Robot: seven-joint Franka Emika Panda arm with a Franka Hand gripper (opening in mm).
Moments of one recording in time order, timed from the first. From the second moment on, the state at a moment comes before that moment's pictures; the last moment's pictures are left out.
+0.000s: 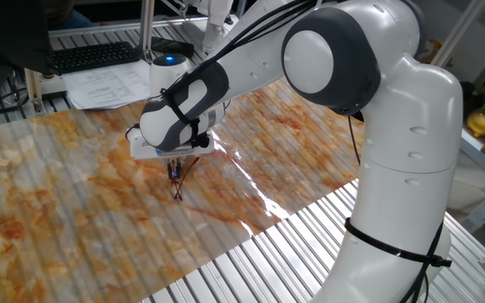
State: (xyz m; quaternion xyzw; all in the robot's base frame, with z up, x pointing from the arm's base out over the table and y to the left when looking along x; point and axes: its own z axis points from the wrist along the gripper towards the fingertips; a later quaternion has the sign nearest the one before) arm 0.514 0.070 0.067 -0.17 -0.98 0.05 0.06
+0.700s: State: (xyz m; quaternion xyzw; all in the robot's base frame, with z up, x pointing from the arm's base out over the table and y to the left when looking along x) arm 0.512 0.069 0.071 -0.17 -0.98 0.05 0.07
